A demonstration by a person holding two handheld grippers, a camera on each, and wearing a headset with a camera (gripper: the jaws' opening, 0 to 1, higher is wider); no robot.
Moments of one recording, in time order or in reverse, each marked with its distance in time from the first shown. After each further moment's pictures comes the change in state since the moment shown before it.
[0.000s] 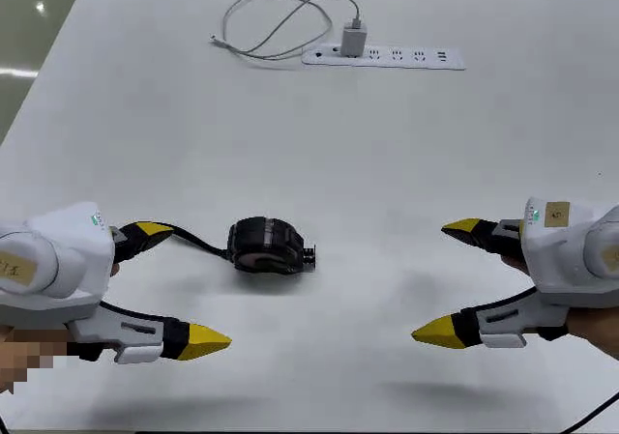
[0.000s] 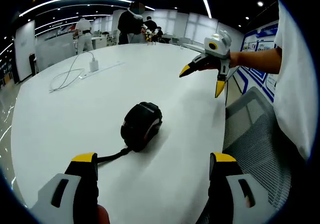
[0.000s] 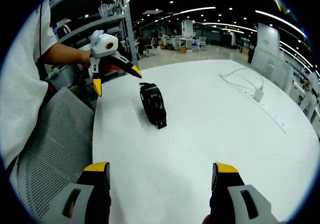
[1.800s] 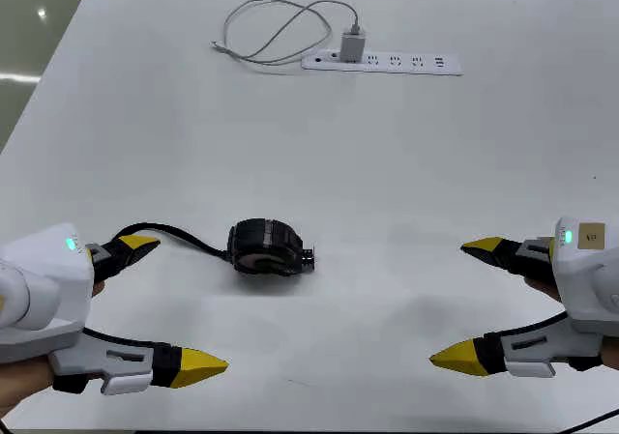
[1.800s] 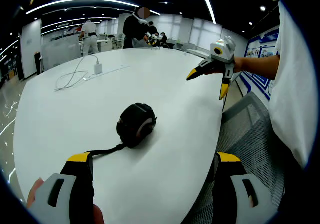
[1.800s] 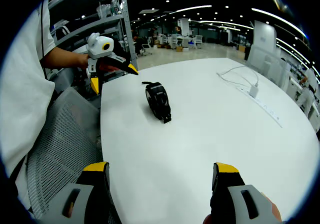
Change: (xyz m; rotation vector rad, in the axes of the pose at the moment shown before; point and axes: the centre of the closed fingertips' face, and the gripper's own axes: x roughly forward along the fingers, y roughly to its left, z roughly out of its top) left arm -0.021 -0.019 -0.005 -0.040 -0.043 0.034; right arm -0.029 0.021 -0.009 0.024 0.012 -0.024
